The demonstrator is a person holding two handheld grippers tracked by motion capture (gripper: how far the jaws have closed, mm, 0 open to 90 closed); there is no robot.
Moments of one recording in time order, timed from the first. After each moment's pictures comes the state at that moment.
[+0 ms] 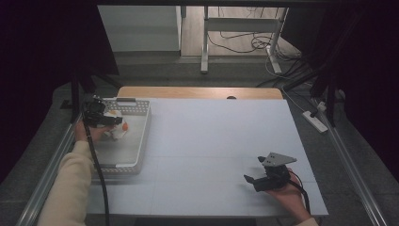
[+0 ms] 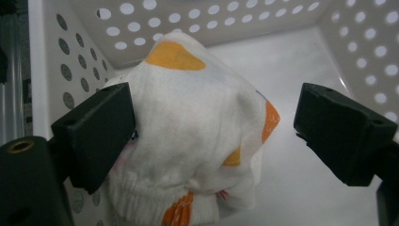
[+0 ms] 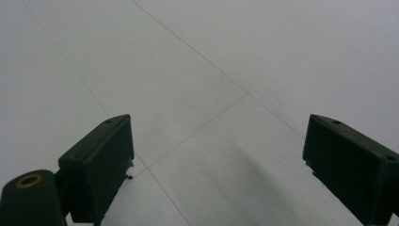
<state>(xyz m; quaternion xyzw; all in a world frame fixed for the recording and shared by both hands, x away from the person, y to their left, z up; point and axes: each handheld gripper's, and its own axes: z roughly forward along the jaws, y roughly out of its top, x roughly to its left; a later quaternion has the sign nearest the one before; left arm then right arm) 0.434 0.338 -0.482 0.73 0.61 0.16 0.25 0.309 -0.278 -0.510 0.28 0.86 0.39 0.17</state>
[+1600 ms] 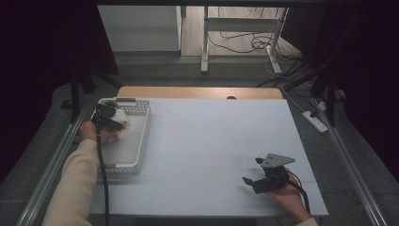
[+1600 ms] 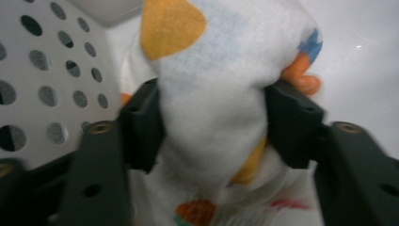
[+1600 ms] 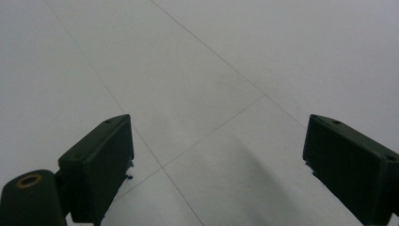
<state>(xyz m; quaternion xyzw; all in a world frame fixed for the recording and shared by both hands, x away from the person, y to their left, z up) 0.454 0.318 -0.506 0.78 0.60 0.16 0.09 0.308 -0.275 -0.511 0.26 0.87 0.39 0.16</state>
